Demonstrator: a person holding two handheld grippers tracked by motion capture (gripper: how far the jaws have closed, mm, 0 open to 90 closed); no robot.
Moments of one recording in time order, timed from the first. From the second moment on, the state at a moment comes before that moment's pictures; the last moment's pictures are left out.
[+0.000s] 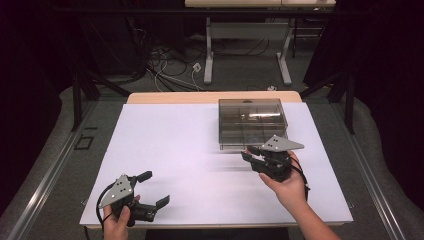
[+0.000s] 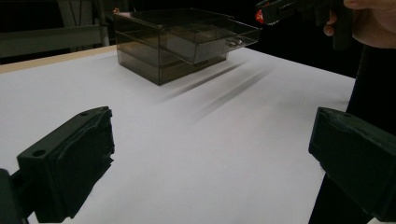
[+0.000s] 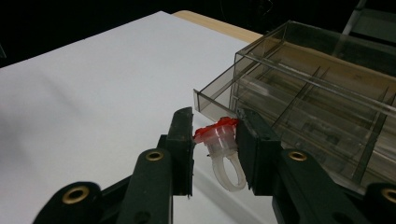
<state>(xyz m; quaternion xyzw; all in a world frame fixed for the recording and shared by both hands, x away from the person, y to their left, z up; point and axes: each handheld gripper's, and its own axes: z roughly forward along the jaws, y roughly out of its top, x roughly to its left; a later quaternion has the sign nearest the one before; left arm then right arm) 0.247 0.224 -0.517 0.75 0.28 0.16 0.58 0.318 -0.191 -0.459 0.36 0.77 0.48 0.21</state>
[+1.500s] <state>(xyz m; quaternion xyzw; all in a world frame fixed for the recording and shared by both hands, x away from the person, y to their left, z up) 0.247 0.224 -0.517 0.75 0.28 0.16 0.58 0.371 -0.173 -0.429 0.37 0.79 0.44 0.20</state>
